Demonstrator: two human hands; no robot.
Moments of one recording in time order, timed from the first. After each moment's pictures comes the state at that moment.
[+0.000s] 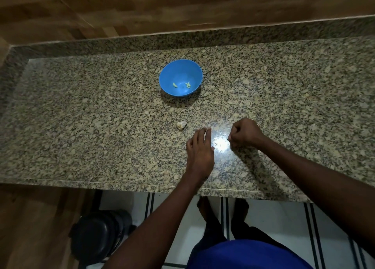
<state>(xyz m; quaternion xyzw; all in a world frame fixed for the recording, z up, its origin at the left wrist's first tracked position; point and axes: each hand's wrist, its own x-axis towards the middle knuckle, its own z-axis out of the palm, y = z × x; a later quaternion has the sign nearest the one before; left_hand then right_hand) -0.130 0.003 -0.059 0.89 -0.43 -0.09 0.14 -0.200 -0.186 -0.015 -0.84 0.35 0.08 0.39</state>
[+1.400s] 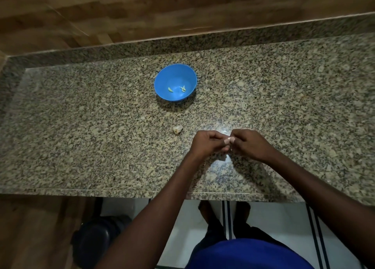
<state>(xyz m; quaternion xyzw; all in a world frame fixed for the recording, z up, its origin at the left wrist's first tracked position) -0.117 -0.041 0.008 0.65 -0.13 -0.51 0.55 -0.240 -0.174 0.011 -0.87 0.27 0.04 0.41</state>
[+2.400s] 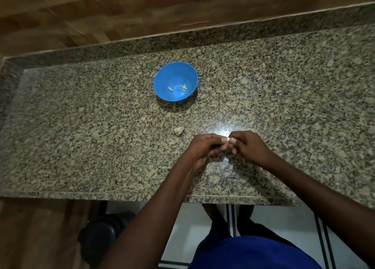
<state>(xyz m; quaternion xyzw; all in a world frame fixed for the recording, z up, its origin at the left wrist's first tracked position) -0.099 -0.041 0.005 0.59 0.01 -0.58 0.56 -0.232 -0.163 0.004 -0.82 0.27 -0.01 0.50</state>
